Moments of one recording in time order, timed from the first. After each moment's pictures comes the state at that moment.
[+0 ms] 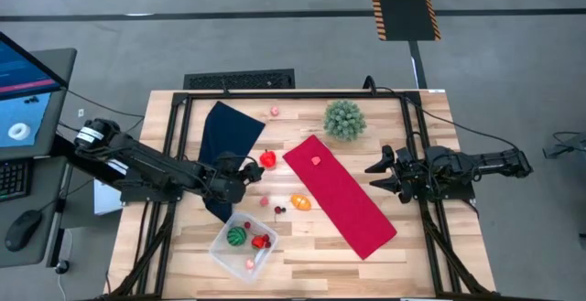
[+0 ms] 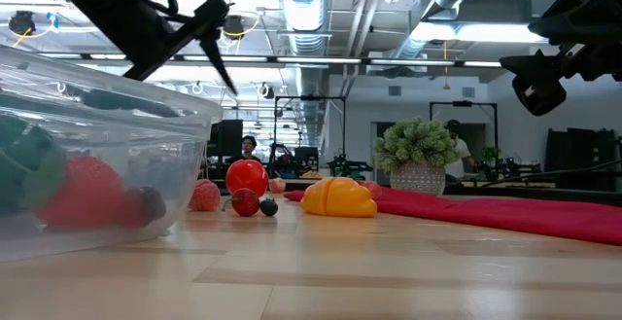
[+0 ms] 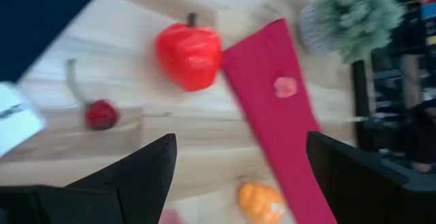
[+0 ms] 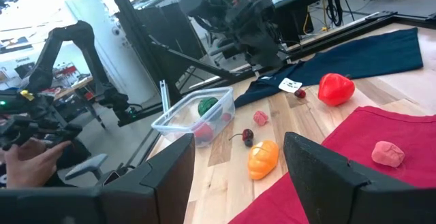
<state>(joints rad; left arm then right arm) -0.31 1.31 0.70 -0.31 -0.67 -1.85 0.10 0.04 0.03 -0.03 -0.08 0.38</state>
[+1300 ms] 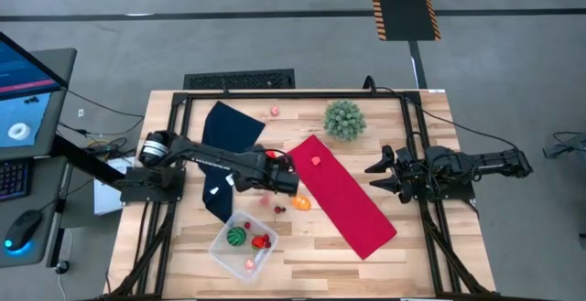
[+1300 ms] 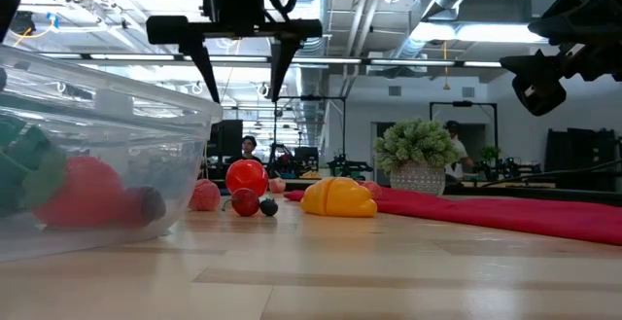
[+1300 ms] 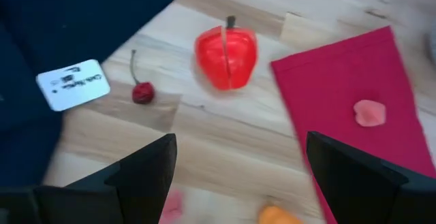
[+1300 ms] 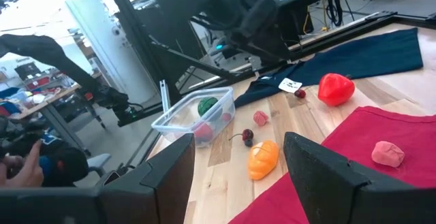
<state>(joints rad) -0.16 1.91 1.63 -1.29 -0.45 -2.09 0.10 0.04 0.03 -0.03 -0.08 0.38</state>
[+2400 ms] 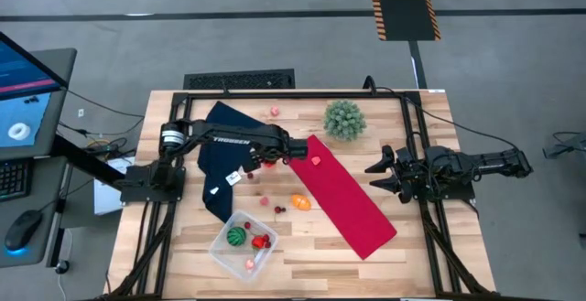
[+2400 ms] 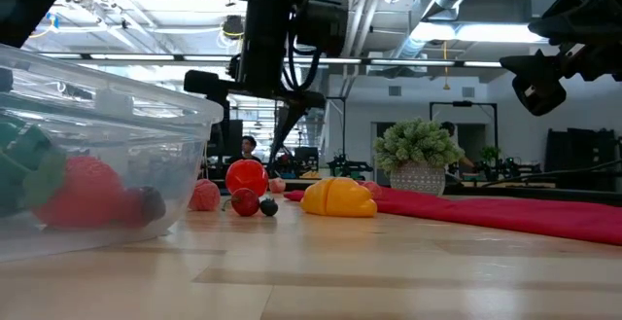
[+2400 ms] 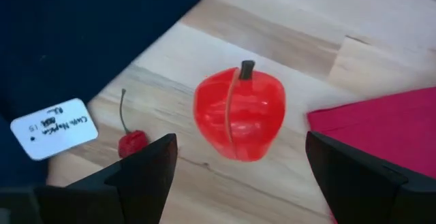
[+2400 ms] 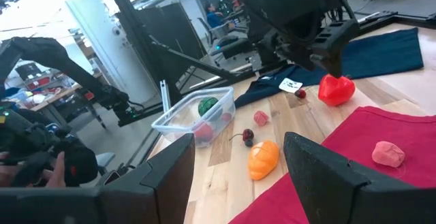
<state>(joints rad) 0.10 2.04 1.63 -1.23 -0.26 -1.88 0.10 0.04 0.03 -0.03 -0.08 0.38</state>
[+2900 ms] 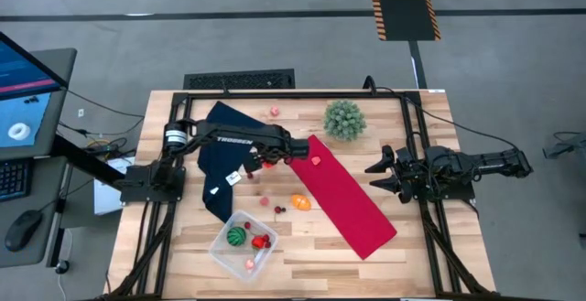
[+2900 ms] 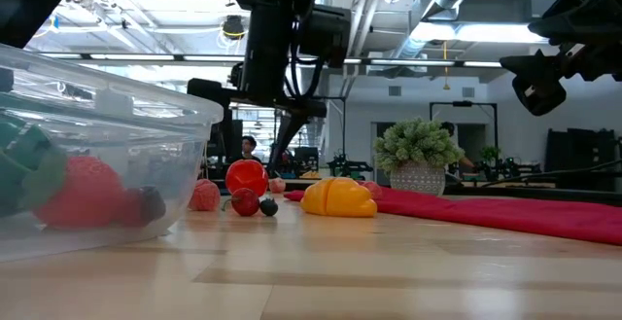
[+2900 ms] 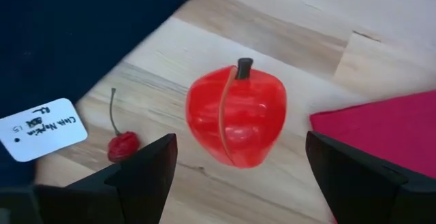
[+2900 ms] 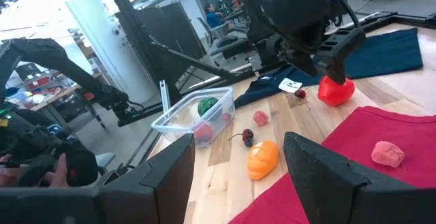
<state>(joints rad) 0.11 2.06 1.63 -1.22 -0.25 -1.88 0.10 0.04 0.03 -0.03 -0.08 0.38</state>
